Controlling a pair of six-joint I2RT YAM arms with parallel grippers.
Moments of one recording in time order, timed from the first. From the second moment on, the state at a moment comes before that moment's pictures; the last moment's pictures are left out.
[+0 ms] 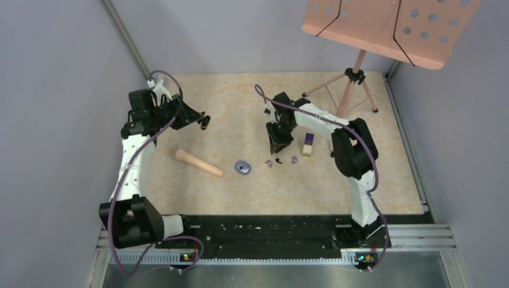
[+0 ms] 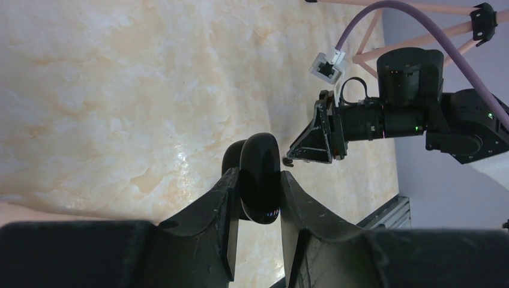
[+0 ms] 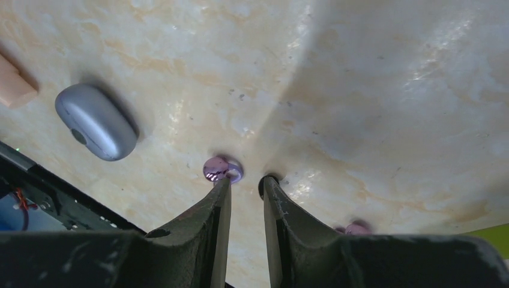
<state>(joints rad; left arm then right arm) 0.17 1.28 1.16 -0.48 0.73 -0.40 0.59 2.09 1.65 -0.83 -0.31 0.22</state>
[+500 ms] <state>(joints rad) 0.19 1.28 1.15 -0.50 0.72 -0.36 0.54 2.18 1.69 -0.91 -0.37 0.27</state>
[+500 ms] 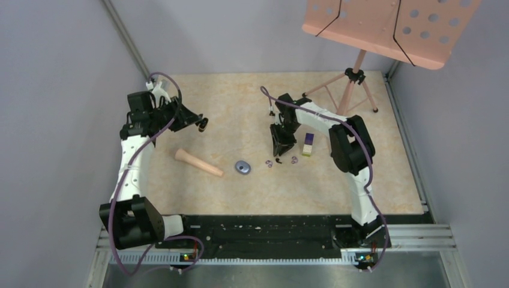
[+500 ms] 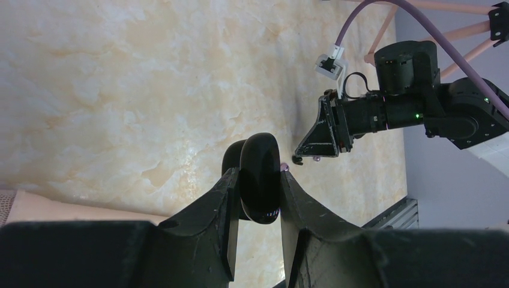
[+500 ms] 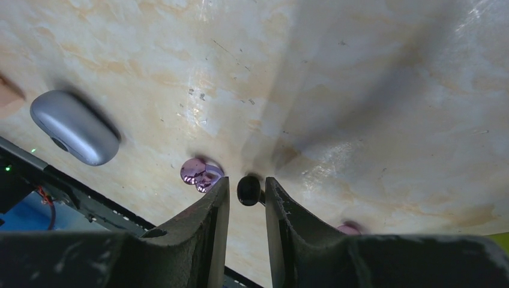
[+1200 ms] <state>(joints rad) 0.20 1.27 1.10 -0.50 0.73 -0.40 0.54 2.13 1.55 -0.89 -0.44 0.29</state>
